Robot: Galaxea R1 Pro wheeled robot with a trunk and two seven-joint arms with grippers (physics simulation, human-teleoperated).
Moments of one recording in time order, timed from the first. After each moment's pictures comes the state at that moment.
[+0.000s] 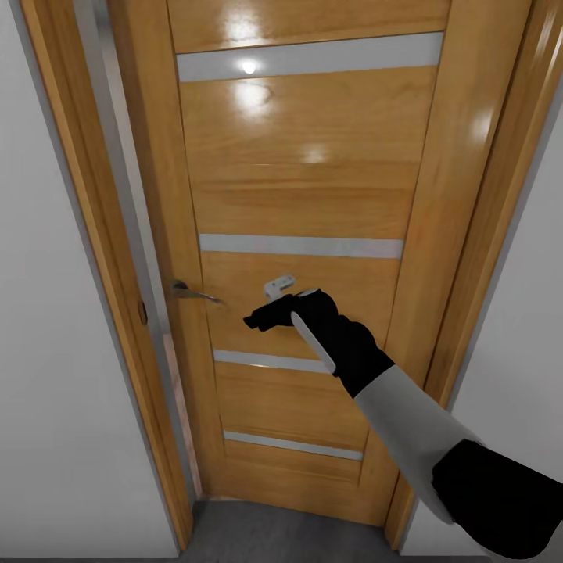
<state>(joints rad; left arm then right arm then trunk) 0.00 0.02 0.01 -0.04 0.01 -0.04 0.01 -1.10 0.17 0.55 -0.98 -0.23 0.82 0.11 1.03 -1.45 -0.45</state>
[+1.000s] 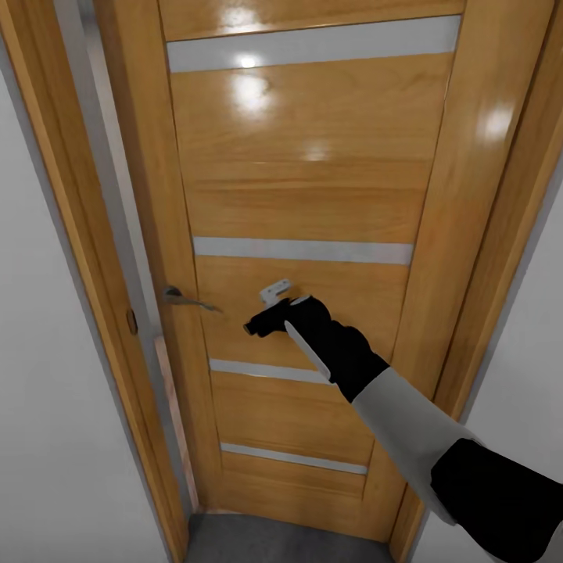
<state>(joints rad) 0.00 0.02 0.01 -0.04 0.01 -0.04 0.01 -1.10 0.17 0.63 -0.95 -0.22 0.80 0.05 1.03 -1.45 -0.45</state>
